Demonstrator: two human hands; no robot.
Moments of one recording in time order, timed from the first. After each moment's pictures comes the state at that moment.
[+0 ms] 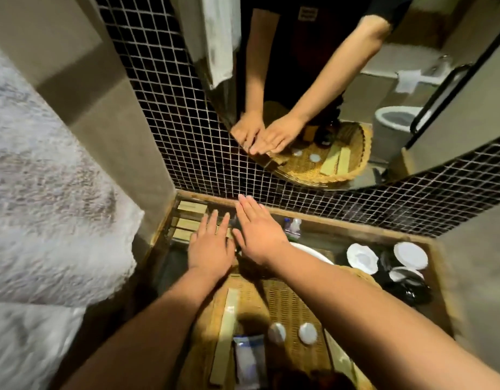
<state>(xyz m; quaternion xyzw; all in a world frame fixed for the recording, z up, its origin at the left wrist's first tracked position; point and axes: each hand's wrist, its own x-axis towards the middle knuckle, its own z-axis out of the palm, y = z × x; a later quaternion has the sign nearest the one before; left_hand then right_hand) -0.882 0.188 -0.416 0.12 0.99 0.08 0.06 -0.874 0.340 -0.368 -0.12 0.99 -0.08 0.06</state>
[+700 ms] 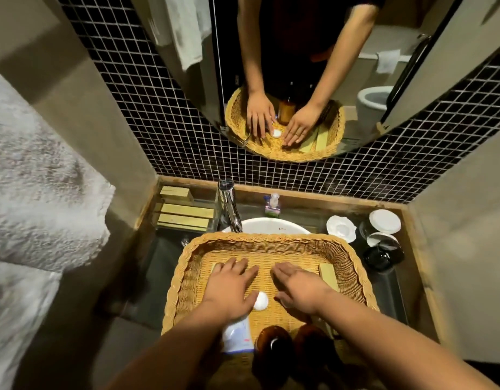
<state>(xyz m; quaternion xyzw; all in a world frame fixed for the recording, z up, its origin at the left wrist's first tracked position) -0.749 0.224 -0.464 0.33 0.93 0.00 0.19 -0.699 0.446 -0.468 -0.12 0.95 -0.07 0.27</state>
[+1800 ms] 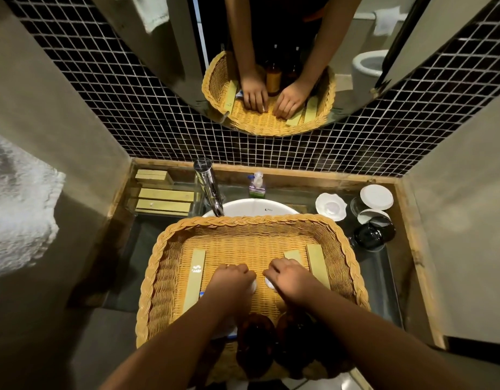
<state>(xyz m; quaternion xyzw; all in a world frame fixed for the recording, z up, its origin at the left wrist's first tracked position) -0.733 0.263 -0.497 0.41 0.88 -0.05 0.24 -0.673 0.459 -0.499 -0.18 0.96 -0.04 0.21</state>
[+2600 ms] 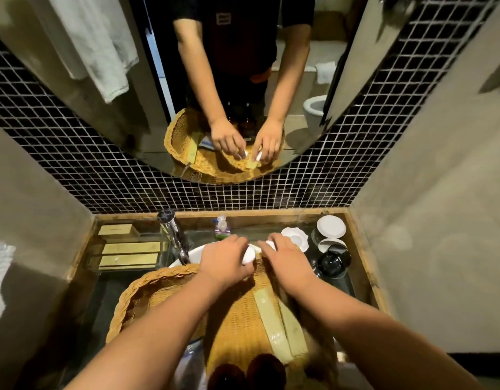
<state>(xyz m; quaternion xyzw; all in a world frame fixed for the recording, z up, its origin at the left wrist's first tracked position) -0.816 0.367 -0.404 0.38 0.92 0.08 0.06 -0.723 0.531 -0.418 0.05 0.99 -0.09 0.06</state>
